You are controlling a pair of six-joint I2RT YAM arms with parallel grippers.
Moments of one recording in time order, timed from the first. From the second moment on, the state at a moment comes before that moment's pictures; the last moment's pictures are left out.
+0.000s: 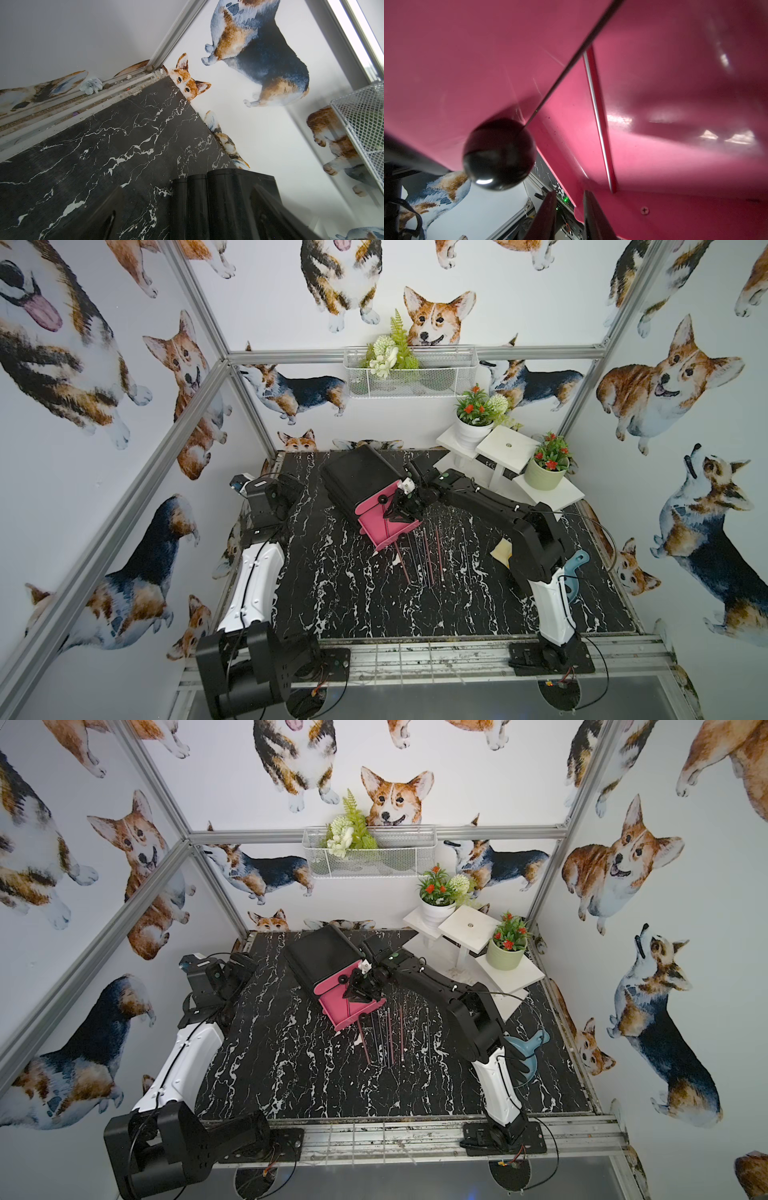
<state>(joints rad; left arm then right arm) 0.22 1.20 0.87 -0.07 -0.04 -0.78 0.76 2.10 1.82 -0.68 -0.54 0.93</state>
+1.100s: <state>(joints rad) 0.22 1.19 0.87 -0.07 -0.04 -0.78 0.79 1.90 1.33 -0.93 -0.06 0.74</state>
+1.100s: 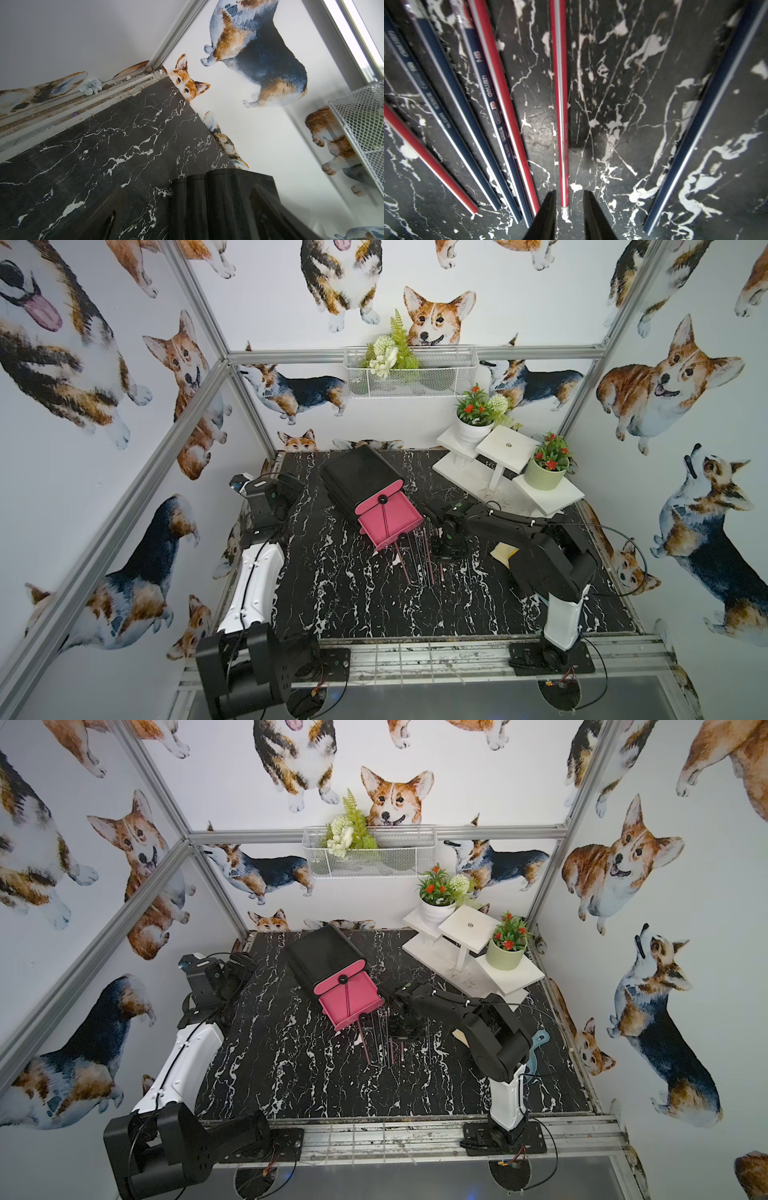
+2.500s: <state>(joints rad) 0.22 1.19 0.87 -0.07 -0.04 -0.78 0.73 1.83 1.24 -0.85 -0.12 0.73</state>
